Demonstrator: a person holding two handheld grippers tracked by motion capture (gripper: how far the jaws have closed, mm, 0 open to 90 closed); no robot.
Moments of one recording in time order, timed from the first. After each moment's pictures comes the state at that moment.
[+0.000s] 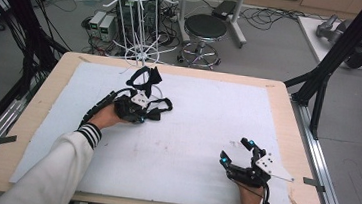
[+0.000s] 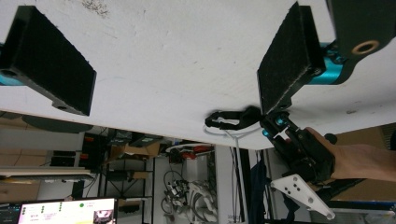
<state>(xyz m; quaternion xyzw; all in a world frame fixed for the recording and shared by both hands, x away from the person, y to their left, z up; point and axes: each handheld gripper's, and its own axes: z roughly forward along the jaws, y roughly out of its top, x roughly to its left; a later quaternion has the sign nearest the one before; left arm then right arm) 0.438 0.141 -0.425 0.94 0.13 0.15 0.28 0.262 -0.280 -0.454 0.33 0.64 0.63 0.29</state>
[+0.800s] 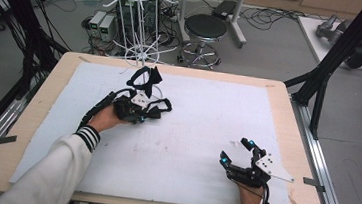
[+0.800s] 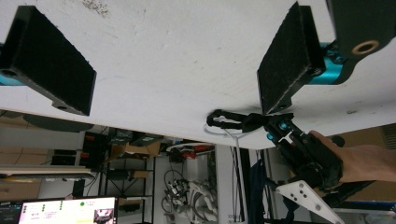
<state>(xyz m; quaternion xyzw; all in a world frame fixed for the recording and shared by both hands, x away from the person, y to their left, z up) 0.426 0.139 -0.416 0.93 0.15 0.16 0.29 0.261 -0.280 -0.454 0.33 0.64 0.63 0.29</state>
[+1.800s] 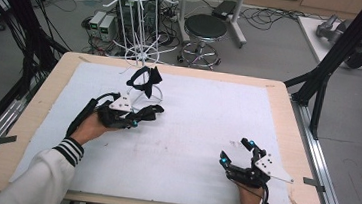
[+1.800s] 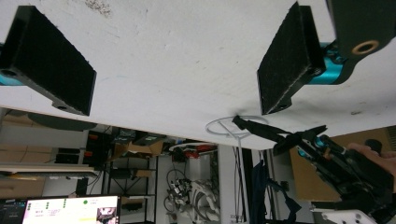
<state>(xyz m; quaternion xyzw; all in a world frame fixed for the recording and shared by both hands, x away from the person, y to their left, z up) 0.379 0.171 -0.395 0.89 0.16 0.17 0.38 0.260 -0.279 -0.454 0.34 0.64 0.63 0.30</state>
